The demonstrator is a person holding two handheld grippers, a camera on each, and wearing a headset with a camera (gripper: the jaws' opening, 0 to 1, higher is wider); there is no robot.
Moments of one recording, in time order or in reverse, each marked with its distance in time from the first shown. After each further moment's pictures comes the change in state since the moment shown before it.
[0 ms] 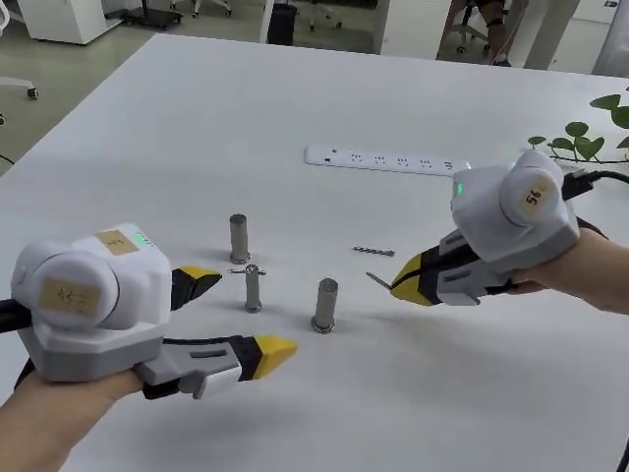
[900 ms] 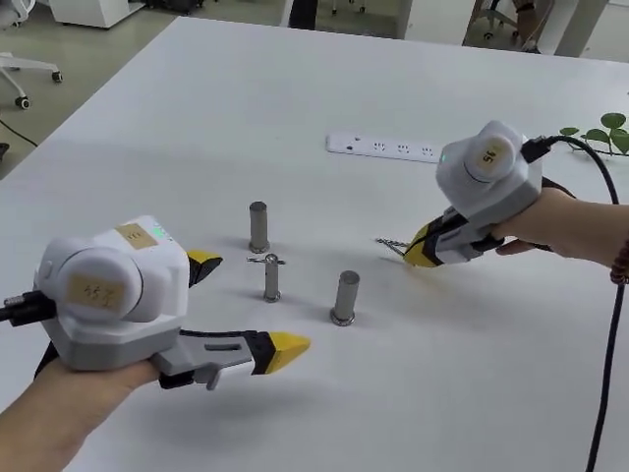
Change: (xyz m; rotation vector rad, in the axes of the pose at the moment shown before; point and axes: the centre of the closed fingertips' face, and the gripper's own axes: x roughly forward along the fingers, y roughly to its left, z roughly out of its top) left arm 0.004 0.020 -0.013 0.018 0.011 0.057; right arm 0.038 -0.062 -0.027 0.078 0.128 -0.029
